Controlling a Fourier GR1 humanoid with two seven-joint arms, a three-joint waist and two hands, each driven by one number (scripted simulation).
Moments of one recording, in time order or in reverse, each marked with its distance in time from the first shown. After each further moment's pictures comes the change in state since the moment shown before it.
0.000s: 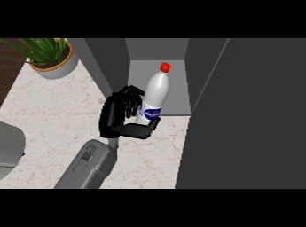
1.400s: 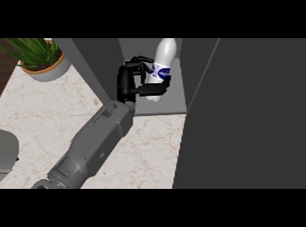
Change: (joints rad) left arm -0.475 -0.001 -0.053 0.543 0.253 0.336 -0.017; right arm 0.073 -0.066 -0.069 -0.002 -0.033 0.036 -0.097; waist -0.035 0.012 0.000
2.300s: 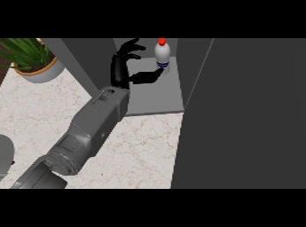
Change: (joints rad) left arm -0.223 0.012 0.075 0.381 -0.032 0.033 -0.115; right arm 0.061 -0.013 -0.034 0.010 -0.035 0.074 -0.096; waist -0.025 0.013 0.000
